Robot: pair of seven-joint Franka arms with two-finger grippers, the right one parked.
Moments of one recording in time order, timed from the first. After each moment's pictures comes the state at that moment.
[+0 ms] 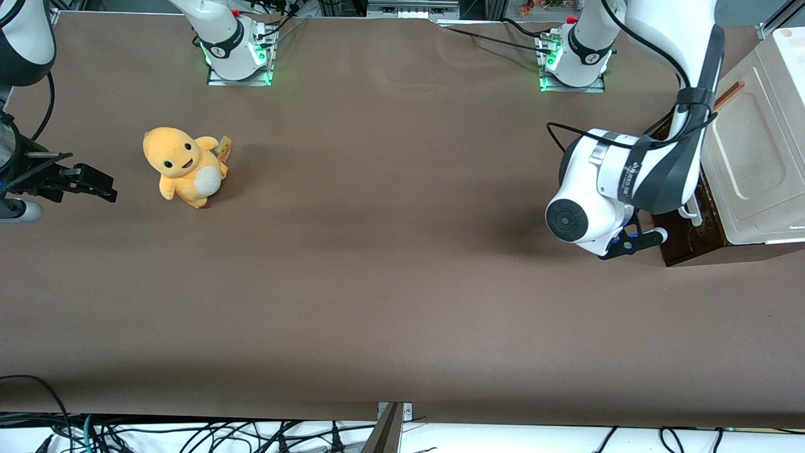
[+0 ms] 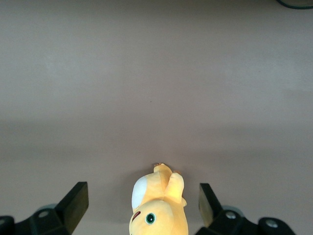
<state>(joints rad) -0.29 0.51 -0.06 -1.58 0.62 1.33 -0.75</state>
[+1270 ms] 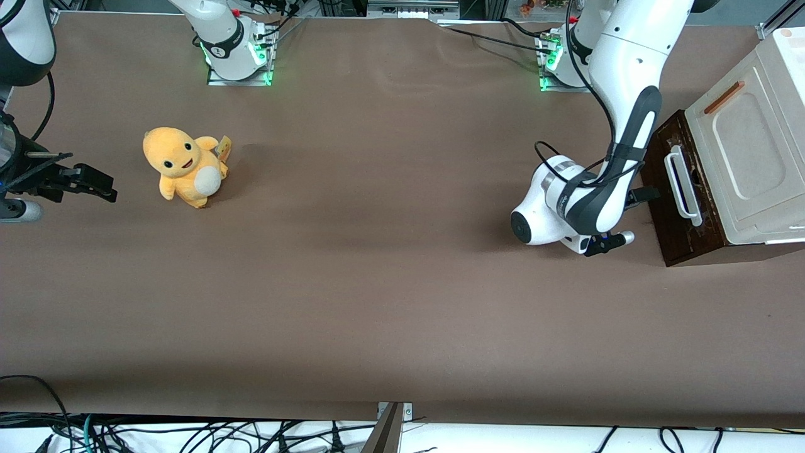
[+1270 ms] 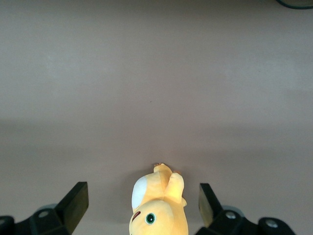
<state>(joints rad) -0.31 0.65 -0.06 -1.74 0.88 1.33 -0.92</state>
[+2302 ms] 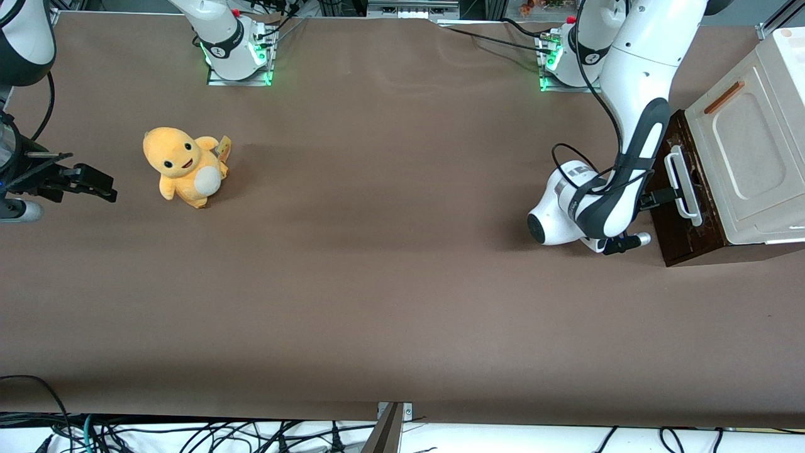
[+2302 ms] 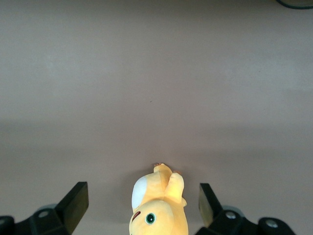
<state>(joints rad) -0.24 0.66 -0.06 -1.81 1.01 1.33 -0.92</state>
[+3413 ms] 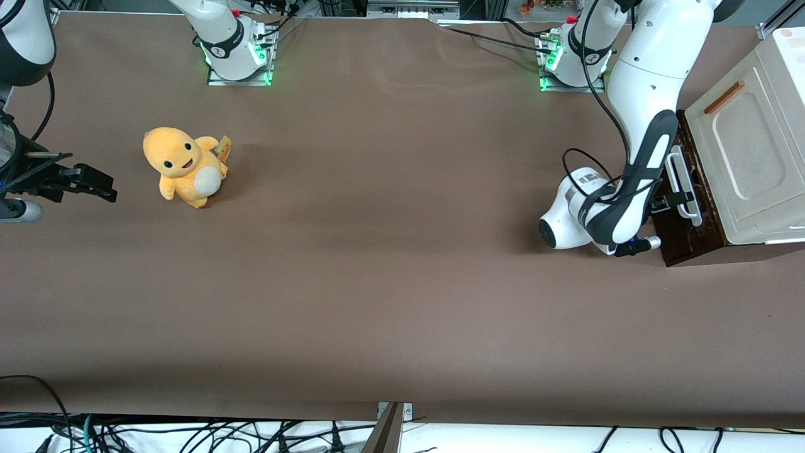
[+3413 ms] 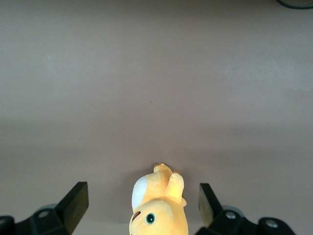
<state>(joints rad) -0.19 0.69 -0.06 -1.83 1.06 1.33 -0.92</state>
